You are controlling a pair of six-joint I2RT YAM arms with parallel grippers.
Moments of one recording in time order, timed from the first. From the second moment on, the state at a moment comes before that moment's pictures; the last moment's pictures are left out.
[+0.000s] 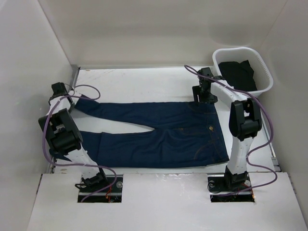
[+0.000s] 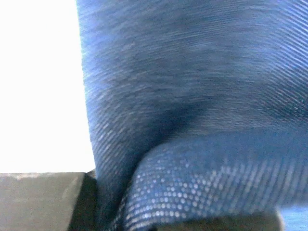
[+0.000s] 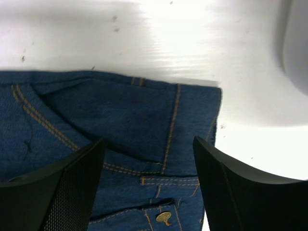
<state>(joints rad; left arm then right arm) 0.45 1.83 1.24 -0.50 -0.28 0.84 0.22 2.01 1.60 -0.77 0.21 0.12</state>
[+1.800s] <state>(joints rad) 0.18 1.37 1.29 -0.75 -0.55 1.45 0.18 1.86 1.46 -0.75 0.13 0.26</state>
